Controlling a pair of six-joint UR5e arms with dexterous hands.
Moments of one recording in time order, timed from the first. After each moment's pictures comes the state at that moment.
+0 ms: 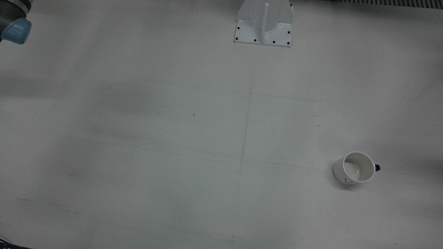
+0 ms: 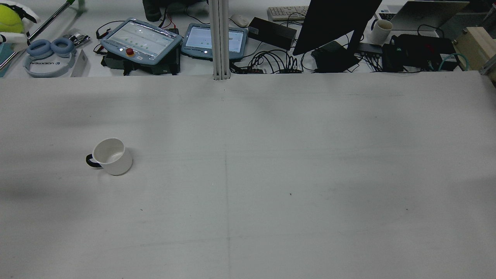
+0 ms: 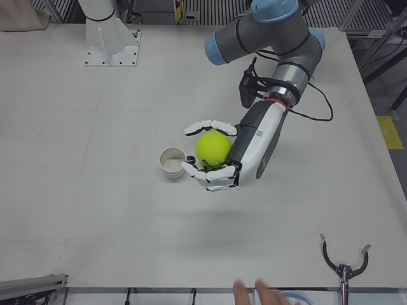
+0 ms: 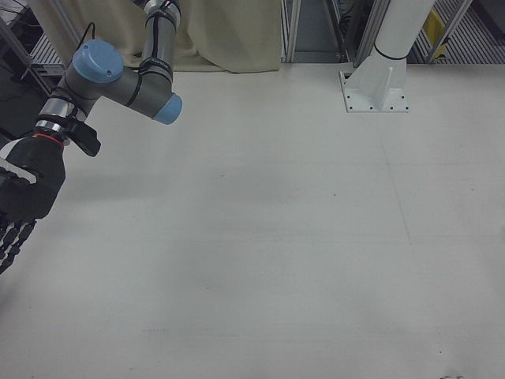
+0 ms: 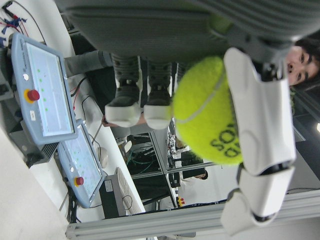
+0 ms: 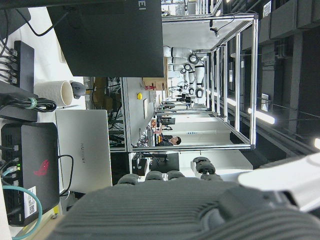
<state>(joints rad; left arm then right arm) -1.30 -1.92 -1.76 0.29 1.76 0.25 1.49 -1.43 1.46 -3.32 -1.41 0.08</state>
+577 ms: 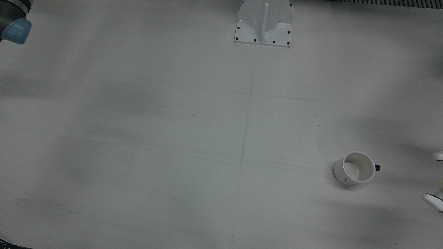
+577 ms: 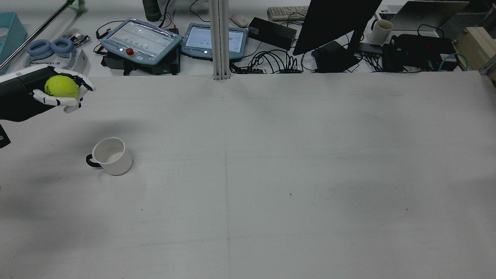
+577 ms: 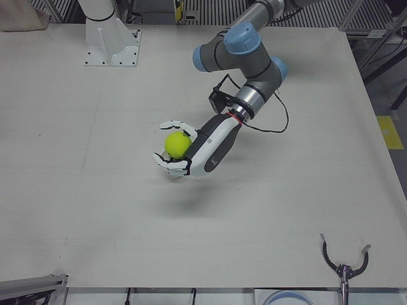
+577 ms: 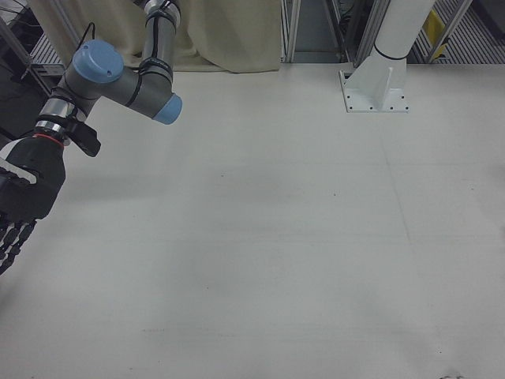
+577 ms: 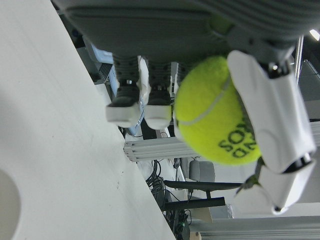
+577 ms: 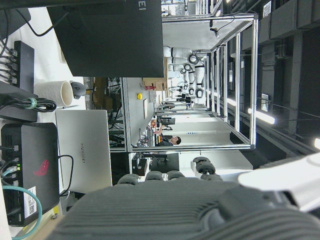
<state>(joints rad) -1.08 -1.82 -1.77 0.17 1.75 0.27 1.49 -1.43 1.46 -3.32 -1.41 0.08</state>
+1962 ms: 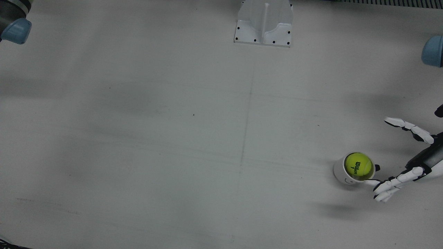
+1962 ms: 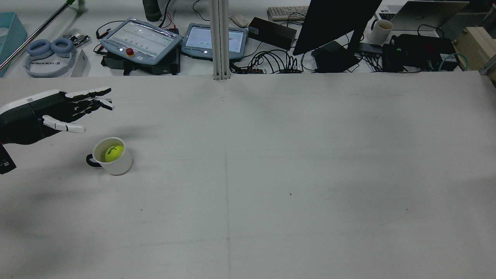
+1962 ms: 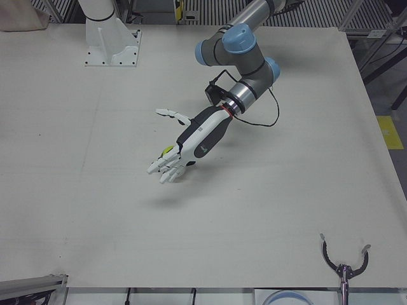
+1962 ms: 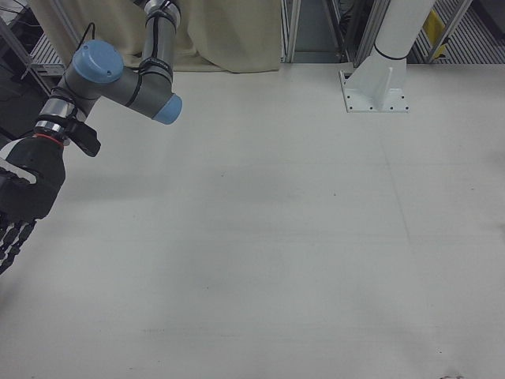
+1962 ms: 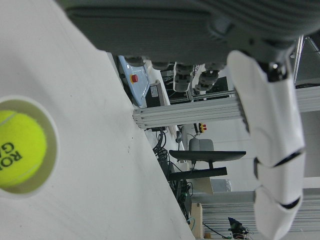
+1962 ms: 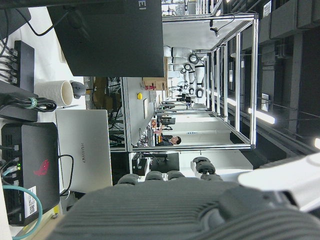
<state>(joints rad) -0.99 -1.73 -1.82 0.10 1.75 0.29 1.49 -1.43 1.46 -3.32 -1.41 0.08</state>
